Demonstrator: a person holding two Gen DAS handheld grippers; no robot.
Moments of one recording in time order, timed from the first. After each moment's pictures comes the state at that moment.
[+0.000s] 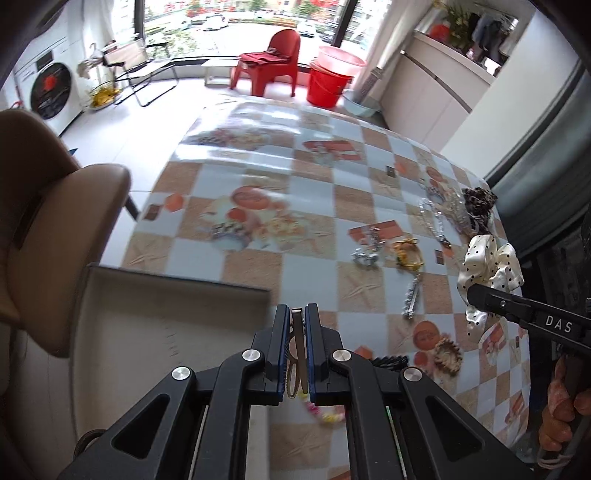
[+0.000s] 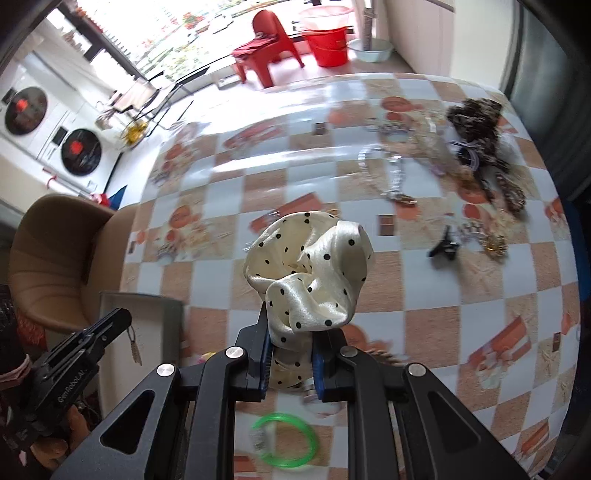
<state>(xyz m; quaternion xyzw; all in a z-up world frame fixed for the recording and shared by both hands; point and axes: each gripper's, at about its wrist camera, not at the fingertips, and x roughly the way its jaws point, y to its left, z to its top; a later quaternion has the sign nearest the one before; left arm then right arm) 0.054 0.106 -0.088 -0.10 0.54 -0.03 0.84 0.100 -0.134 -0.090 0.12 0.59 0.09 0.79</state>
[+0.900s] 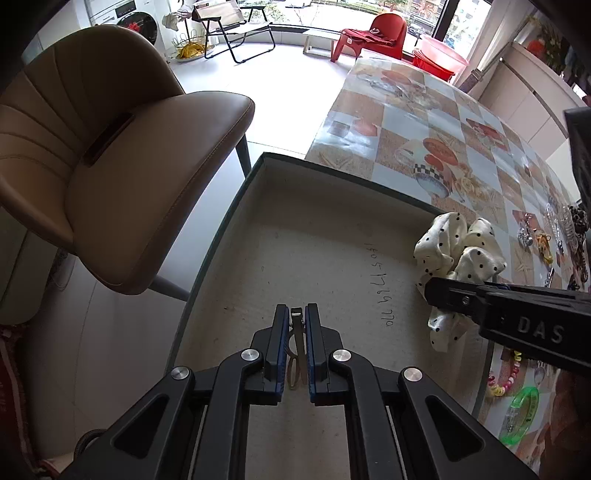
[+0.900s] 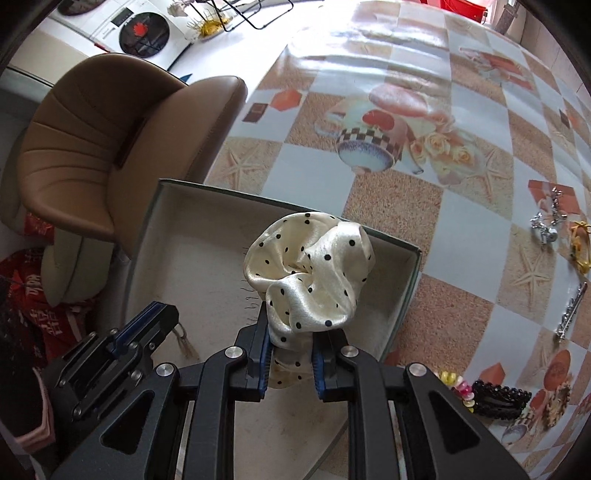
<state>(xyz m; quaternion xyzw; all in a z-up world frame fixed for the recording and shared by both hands) 0.011 0.226 -0.174 -0.11 0.58 0.12 0.80 0.110 0.094 -0.184 0.02 0.68 0.22 0.70</state>
